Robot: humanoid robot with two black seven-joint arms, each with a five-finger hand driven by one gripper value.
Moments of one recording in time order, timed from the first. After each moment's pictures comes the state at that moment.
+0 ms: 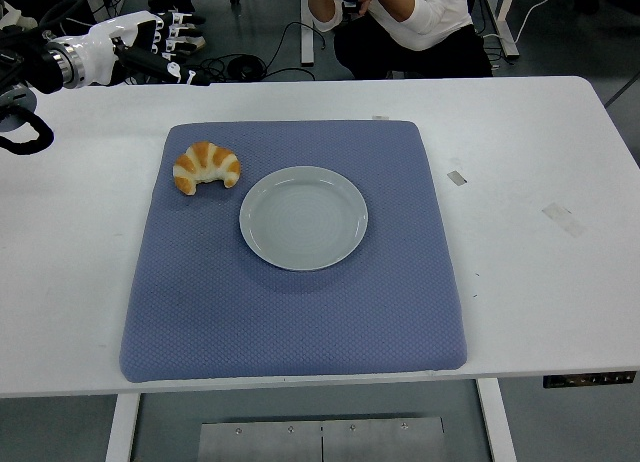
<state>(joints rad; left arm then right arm) -1.29 0.35 -0.13 -0.44 0.43 -0.44 -0.10 -0.12 0.00 0.11 0.11 -0.10 -0.10 0.22</state>
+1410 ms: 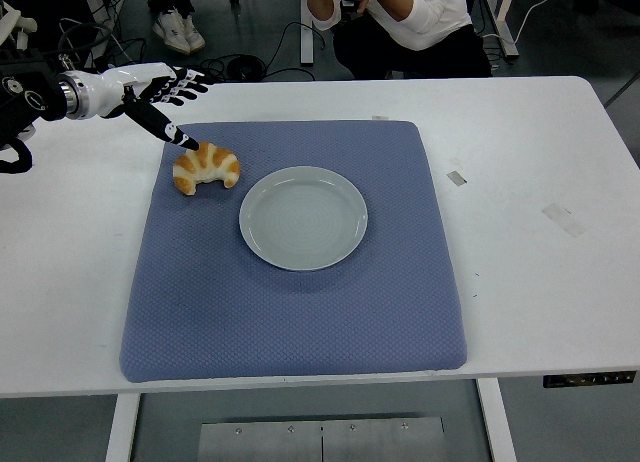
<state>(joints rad) -1.31 0.35 0.19 -0.43 0.60 -0.43 -0.30 -0.12 0.00 0.11 0.11 -0.10 -0.10 0.22</state>
